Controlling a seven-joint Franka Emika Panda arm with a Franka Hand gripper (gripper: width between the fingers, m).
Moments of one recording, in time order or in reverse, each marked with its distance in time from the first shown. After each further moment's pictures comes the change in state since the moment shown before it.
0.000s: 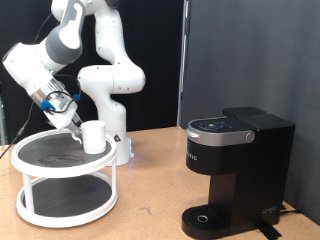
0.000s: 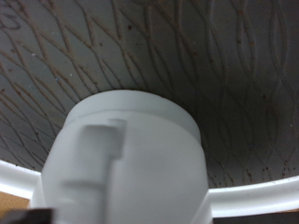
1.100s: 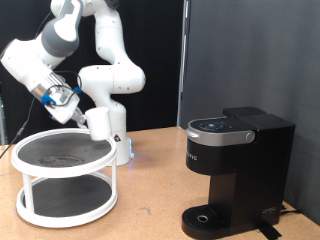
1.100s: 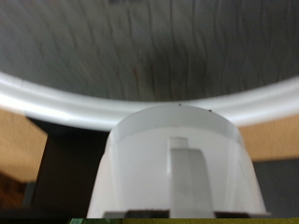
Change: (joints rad) arm 0.004 -0.043 0.011 0.068 0.084 -0.180 0.046
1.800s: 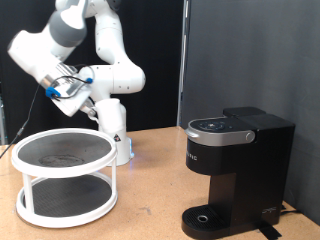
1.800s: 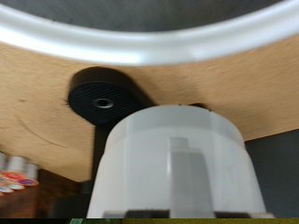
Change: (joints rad) arm -0.004 -0.066 0.149 -0.085 0.143 0.170 0.252
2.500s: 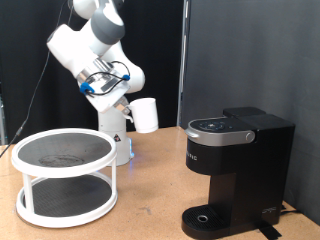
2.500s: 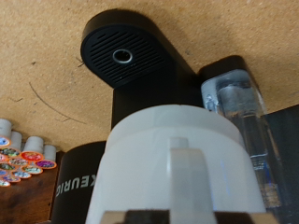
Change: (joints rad) arm 0.118 -0.015 0.236 -0.032 0.224 0.201 0.182
